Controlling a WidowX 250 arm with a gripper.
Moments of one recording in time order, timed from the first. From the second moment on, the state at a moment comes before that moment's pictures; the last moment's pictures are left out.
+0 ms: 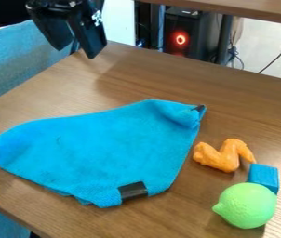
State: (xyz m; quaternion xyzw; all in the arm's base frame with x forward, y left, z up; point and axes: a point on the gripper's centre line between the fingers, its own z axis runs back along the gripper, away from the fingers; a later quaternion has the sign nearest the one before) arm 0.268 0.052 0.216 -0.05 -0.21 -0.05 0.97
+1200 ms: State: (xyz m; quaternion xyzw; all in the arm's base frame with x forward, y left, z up) arm 0.249 -0.039 0.120 0.11 -0.14 -0.23 0.96
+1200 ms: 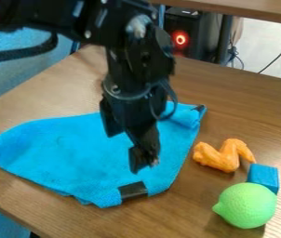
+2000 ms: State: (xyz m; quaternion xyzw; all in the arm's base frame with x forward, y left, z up) arm 0.222 -0.044 0.088 0.11 -0.12 -0.28 0.95
